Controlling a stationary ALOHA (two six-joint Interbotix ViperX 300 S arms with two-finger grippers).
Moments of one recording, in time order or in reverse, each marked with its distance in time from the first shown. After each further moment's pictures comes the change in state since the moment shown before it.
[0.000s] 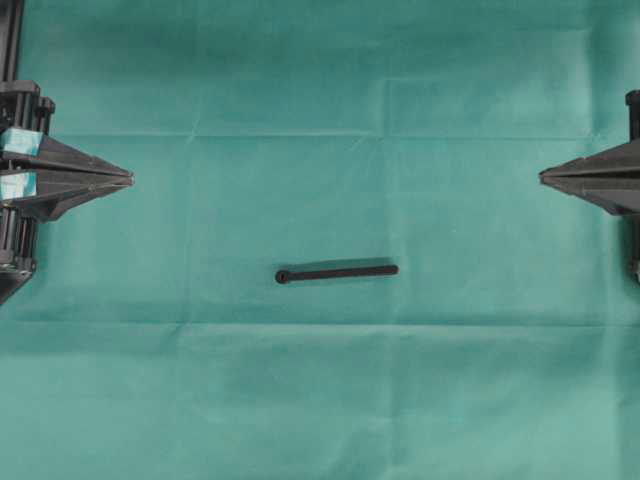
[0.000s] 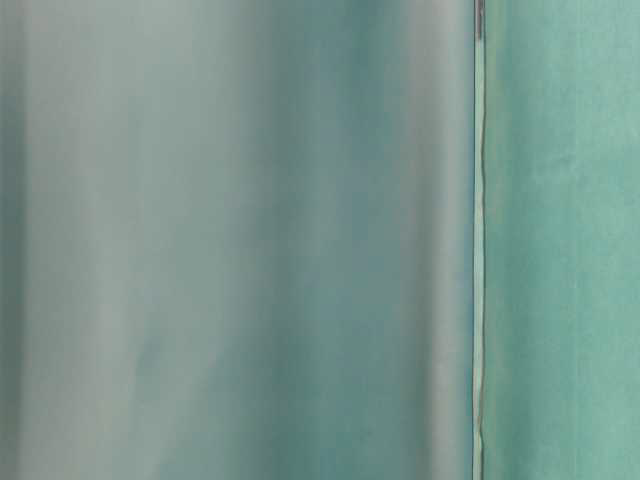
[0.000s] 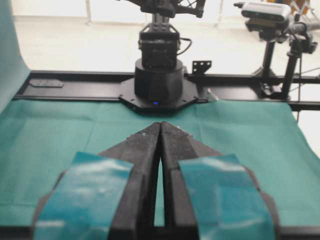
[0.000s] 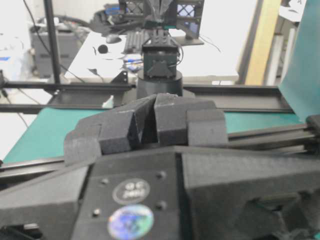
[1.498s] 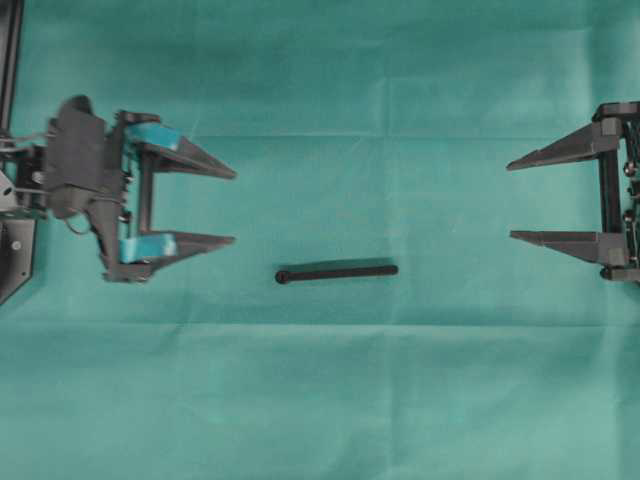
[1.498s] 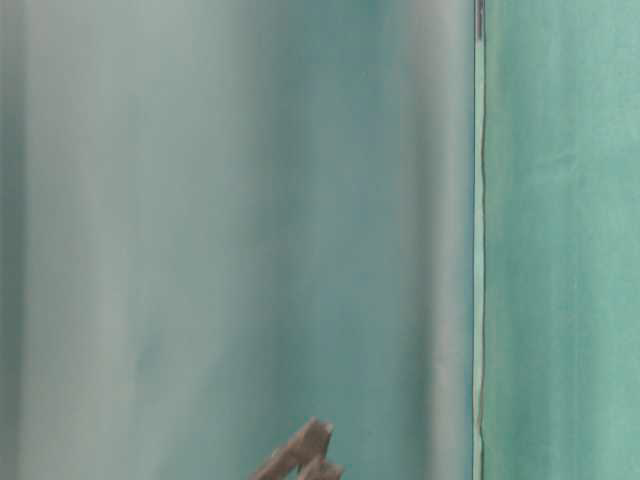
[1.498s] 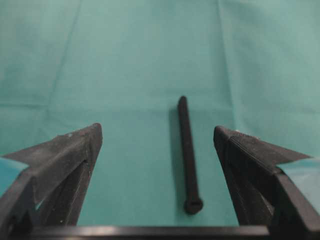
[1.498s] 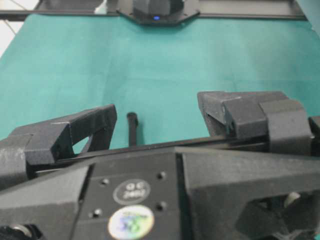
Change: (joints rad) left arm -0.006 0.500 -0.178 -0.018 0.097 0.014; right arm -0.006 0.097 -0.002 0.000 0.187 0.003
